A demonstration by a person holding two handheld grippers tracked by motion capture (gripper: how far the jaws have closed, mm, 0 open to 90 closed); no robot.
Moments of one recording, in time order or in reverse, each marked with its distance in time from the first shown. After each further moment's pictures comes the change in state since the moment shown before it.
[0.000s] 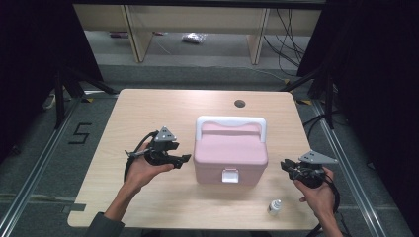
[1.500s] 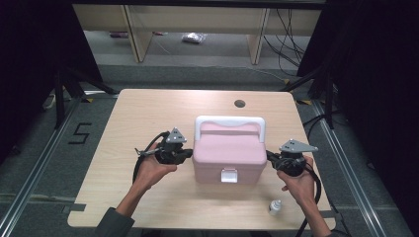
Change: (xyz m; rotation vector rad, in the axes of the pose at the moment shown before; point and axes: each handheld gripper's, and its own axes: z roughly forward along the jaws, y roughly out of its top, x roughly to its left) left arm -0.009 0.006 0.018 0.022 -0.022 0.044; right arm 0.035 0.043 0.025 -0.044 0.110 -0.036
